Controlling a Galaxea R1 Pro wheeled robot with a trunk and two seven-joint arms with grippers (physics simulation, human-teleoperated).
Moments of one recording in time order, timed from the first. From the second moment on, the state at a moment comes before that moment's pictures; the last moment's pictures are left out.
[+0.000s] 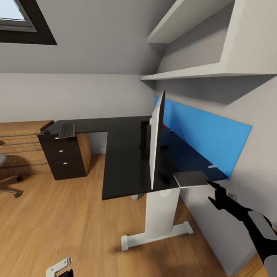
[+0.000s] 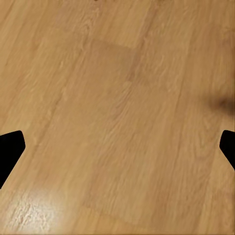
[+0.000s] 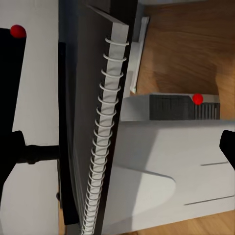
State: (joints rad) left arm -0.01 -0.04 0.24 -1.04 0.19 0.27 0.27; right arm -0.54 -0.32 -0.25 -0.82 -1.42 0.61 0.10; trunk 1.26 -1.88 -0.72
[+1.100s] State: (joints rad) left arm -0.01 -0.04 0.24 -1.04 0.19 0.26 0.27; right arm -0.54 -0.32 -0.25 -0.82 -1.42 0.61 0.09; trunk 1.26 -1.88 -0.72
